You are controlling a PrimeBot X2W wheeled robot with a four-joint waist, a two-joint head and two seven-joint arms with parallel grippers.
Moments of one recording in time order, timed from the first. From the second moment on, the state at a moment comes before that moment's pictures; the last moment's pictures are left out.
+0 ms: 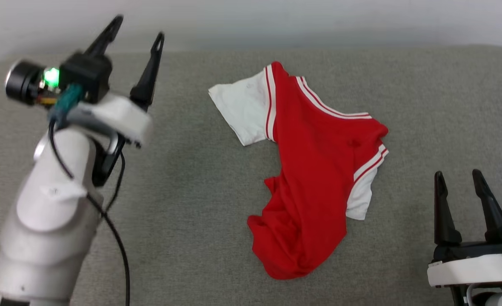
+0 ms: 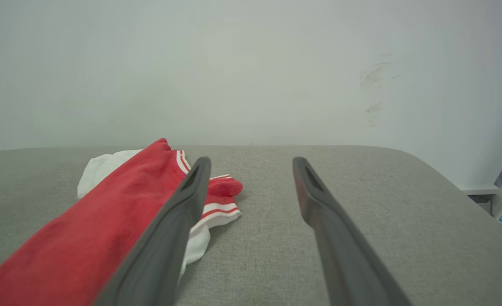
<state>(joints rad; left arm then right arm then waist) -0.70 0.32 -0.24 0.35 -0.14 -0.13 -0.19 -0.01 -0.05 -0.11 -0.03 0.10 0.13 -0.26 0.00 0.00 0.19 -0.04</state>
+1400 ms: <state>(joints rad) -1.43 0.54 -1.02 0.71 -0.93 -0.13 0.86 -0.18 -0.05 -0.10 -0.11 0.14 0.13 -0.26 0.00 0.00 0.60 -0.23</state>
